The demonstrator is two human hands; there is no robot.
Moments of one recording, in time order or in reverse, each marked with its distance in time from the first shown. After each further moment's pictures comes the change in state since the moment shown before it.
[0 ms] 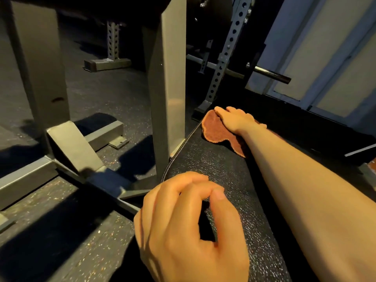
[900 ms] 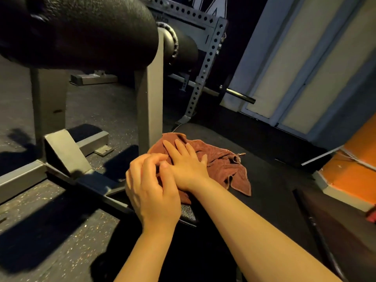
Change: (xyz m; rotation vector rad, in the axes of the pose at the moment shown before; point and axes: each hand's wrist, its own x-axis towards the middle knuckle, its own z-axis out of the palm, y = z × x) left_hand -0.007 0.009 -0.012 0.042 0.083 -0.199; right_hand -0.207 -0.014 0.010 -0.039 -0.122 -0.416
